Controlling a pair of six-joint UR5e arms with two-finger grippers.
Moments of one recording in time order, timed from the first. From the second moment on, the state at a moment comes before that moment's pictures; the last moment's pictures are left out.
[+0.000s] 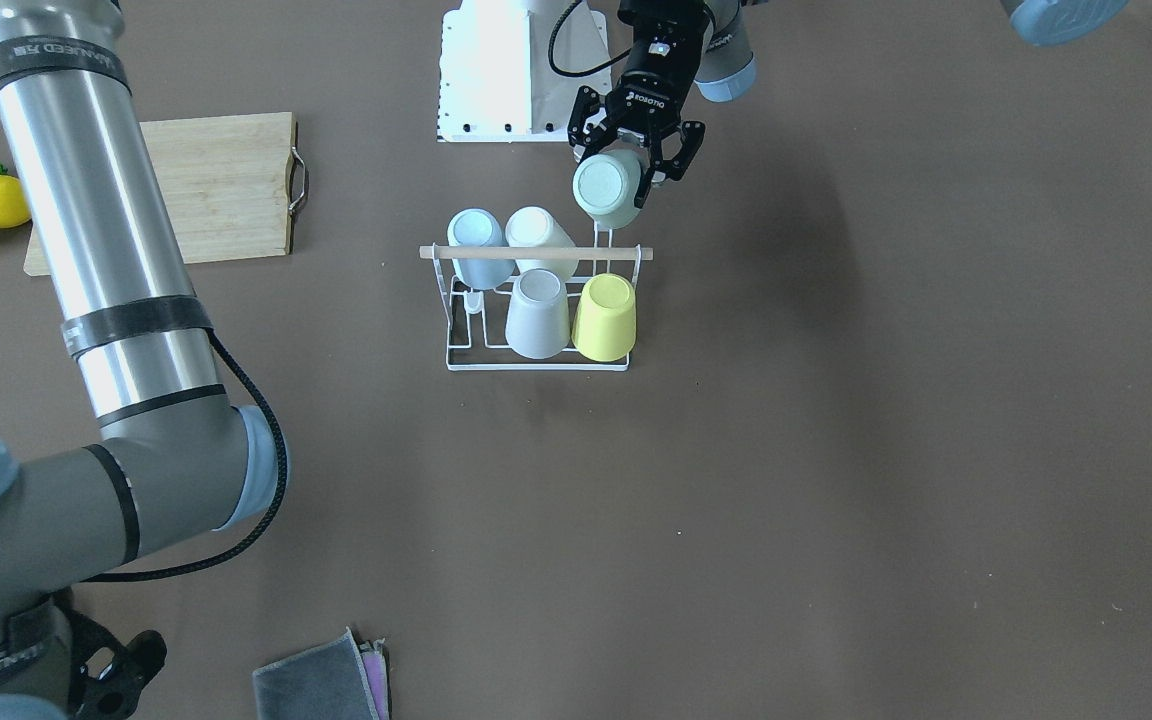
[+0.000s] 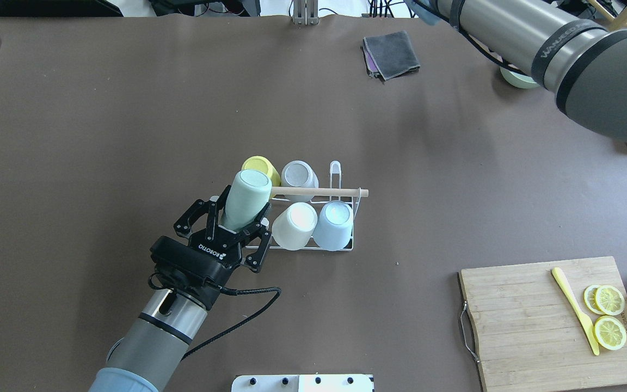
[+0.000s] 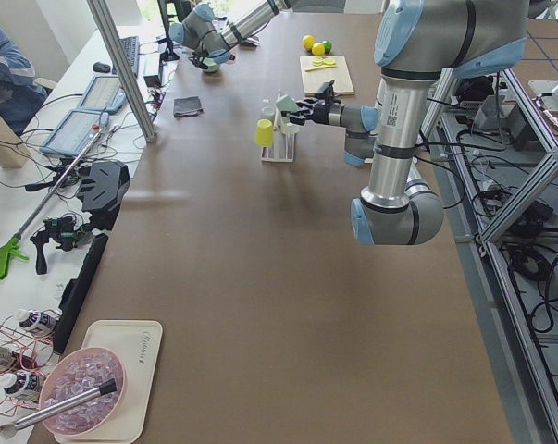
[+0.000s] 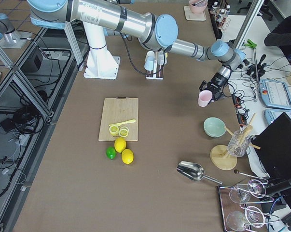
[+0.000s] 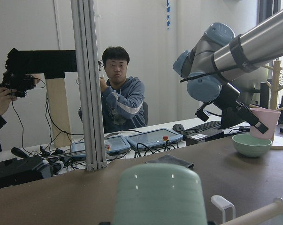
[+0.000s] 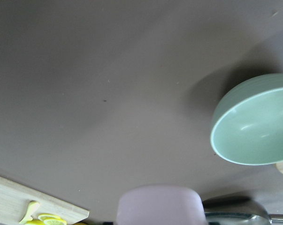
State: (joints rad) left arm -0.07 -1.97 -1.72 -2.94 -0.52 -0.38; right arm 1.11 -0.13 0.09 -1.89 1.95 -0.66
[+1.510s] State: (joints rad) left arm -0.09 -2.01 -1.63 -2.94 -0.53 -0.48; right arm 1.16 -0.83 1.42 -1.85 2.12 -0.18
